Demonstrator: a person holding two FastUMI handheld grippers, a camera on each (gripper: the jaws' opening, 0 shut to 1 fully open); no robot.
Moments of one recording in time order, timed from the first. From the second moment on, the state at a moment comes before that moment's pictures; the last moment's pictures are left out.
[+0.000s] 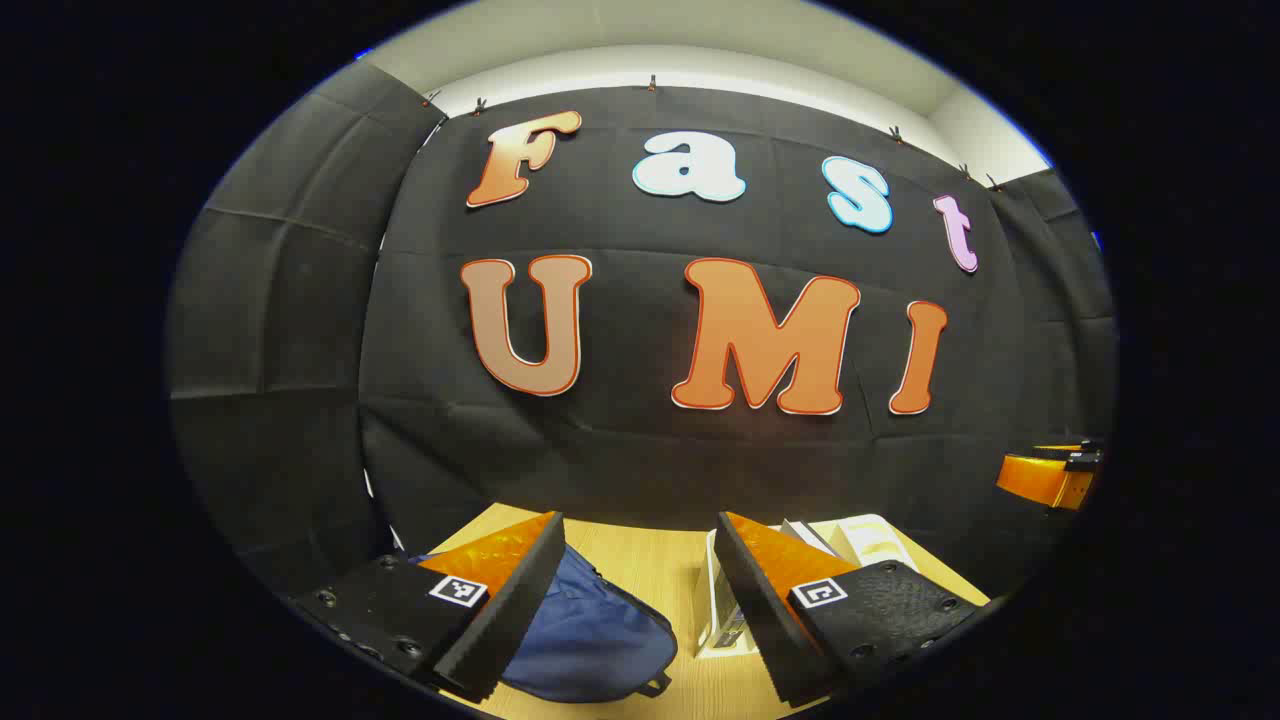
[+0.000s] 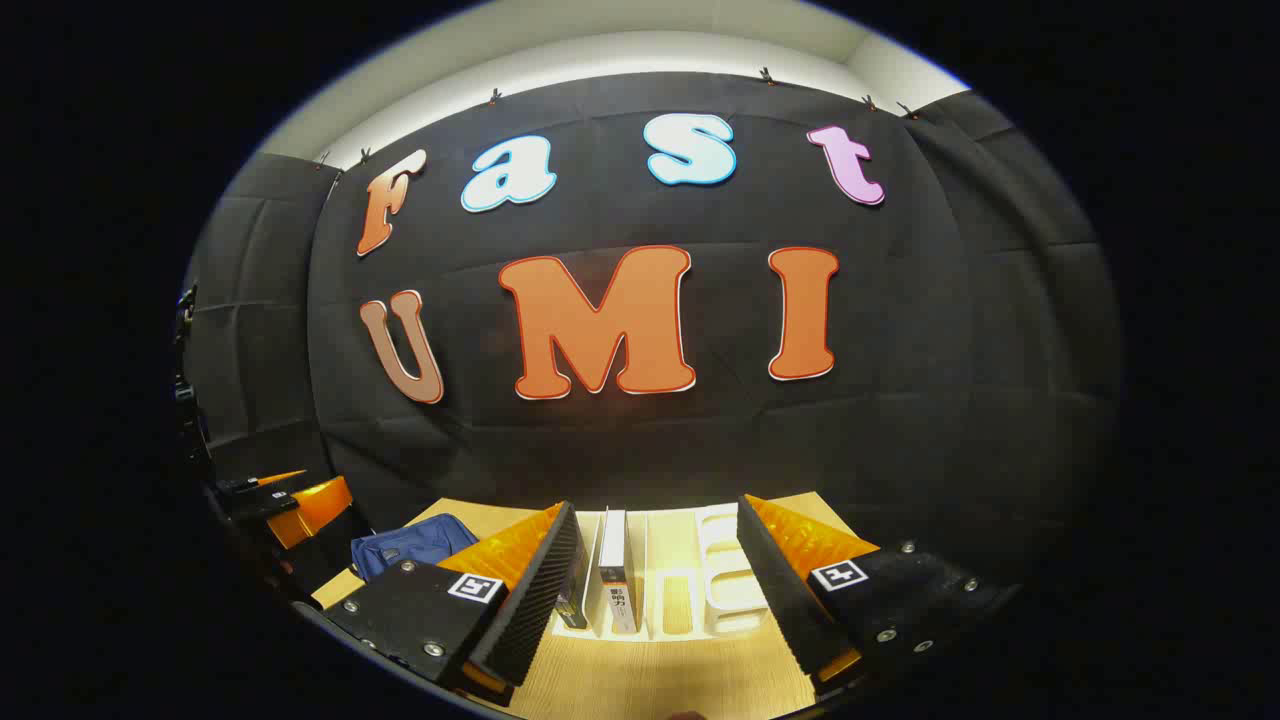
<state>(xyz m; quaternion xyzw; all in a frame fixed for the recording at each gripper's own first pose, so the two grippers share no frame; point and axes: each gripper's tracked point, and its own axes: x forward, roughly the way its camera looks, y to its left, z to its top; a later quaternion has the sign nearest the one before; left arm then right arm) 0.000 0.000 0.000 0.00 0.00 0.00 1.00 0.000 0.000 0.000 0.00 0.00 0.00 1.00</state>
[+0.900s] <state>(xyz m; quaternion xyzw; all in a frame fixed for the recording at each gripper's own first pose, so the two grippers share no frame) 0.001 -0.015 -0.002 -0.03 0.00 -0.03 1.00 0.003 -0.009 -0.013 0.00 0.02 -0.01 1.00</state>
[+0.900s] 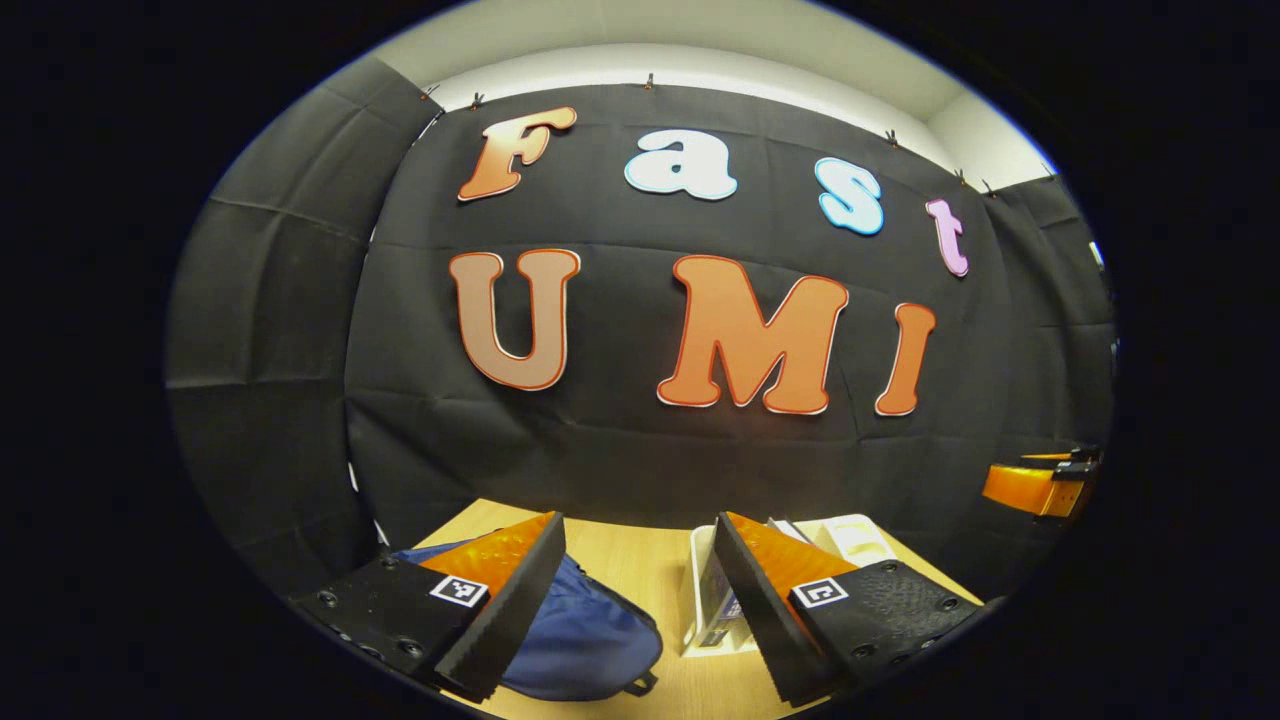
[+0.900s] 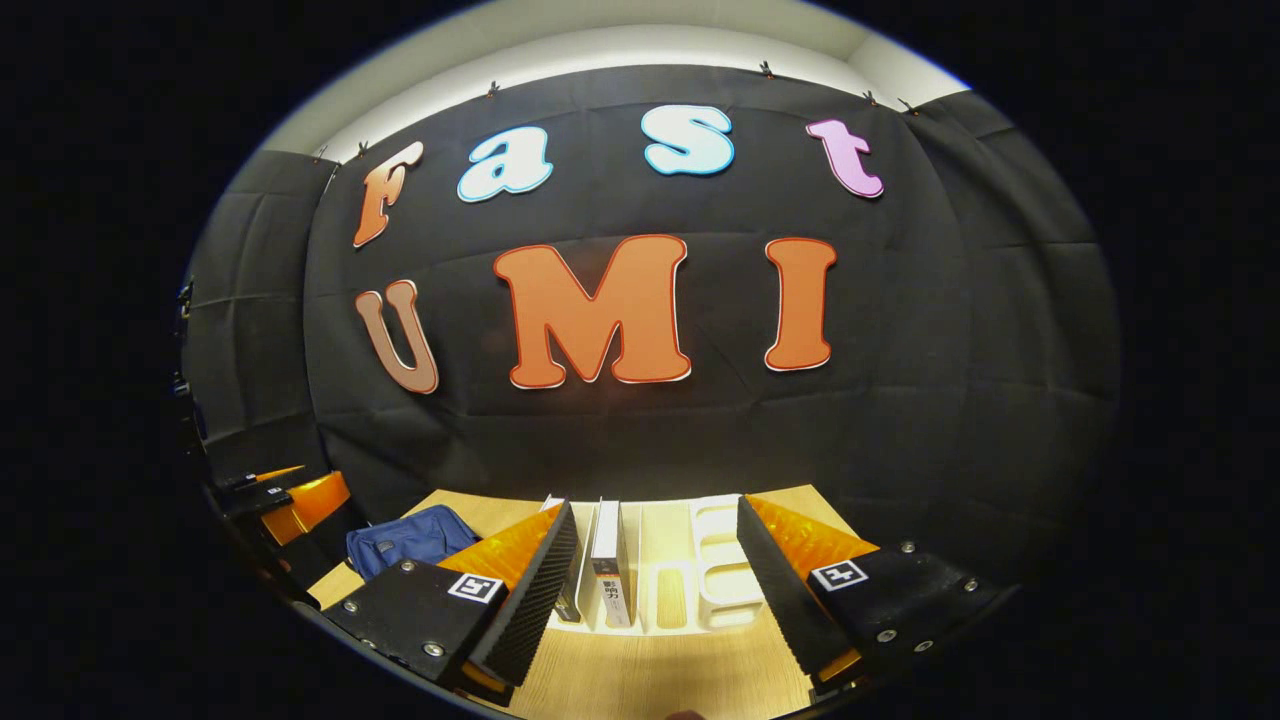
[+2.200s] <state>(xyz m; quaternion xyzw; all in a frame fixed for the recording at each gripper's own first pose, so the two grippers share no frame) 0.022 -0.024 -0.014 0.02 0.01 -0.03 1.00 0.021 -0.018 -0.021 0.00 0.03 -0.01 1.00</state>
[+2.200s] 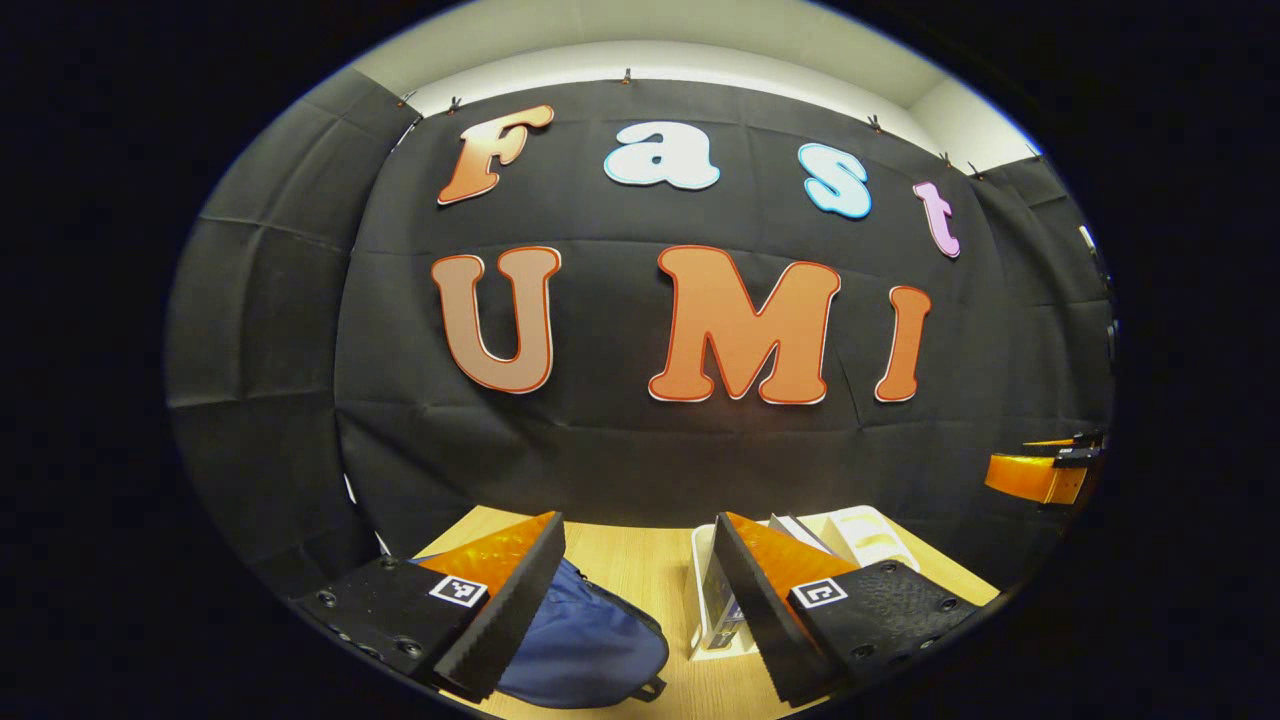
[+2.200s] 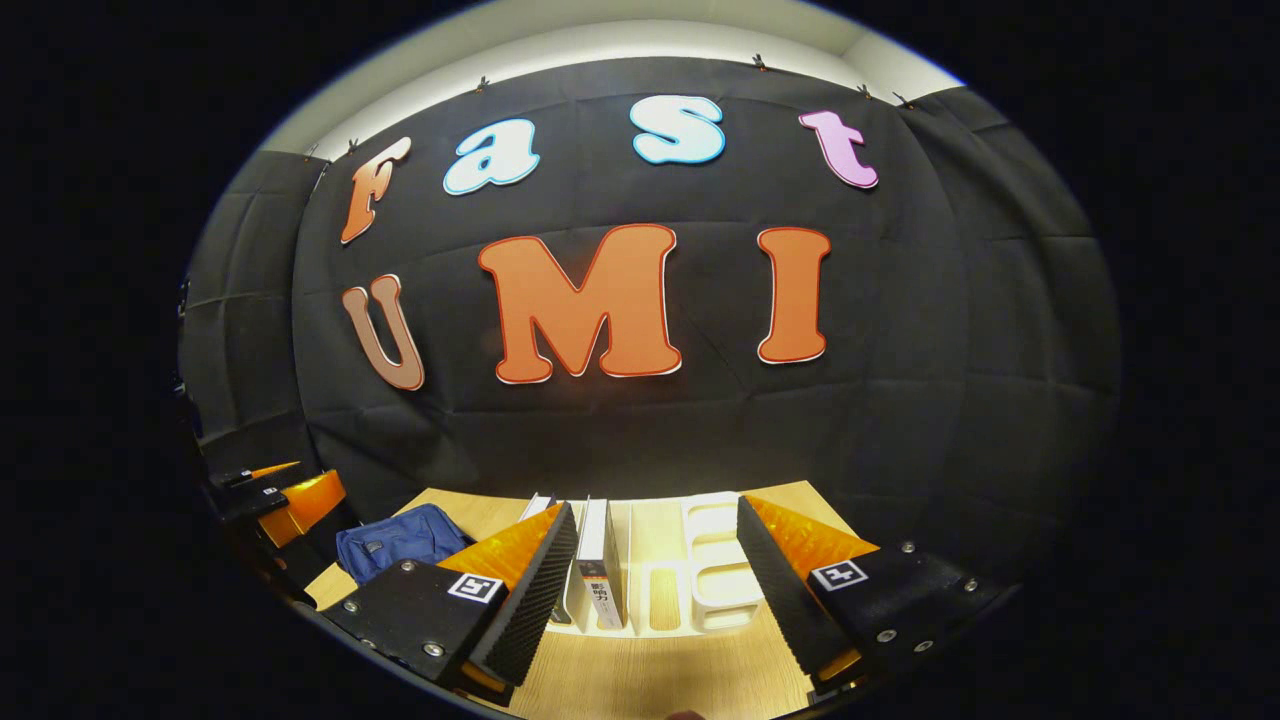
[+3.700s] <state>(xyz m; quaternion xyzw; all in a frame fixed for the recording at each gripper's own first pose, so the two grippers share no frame) 0.049 -0.026 -0.320 0.28 0.27 -0.05 0.92 0.035 -0.053 -0.106 0.00 0.13 -0.07 0.99</state>
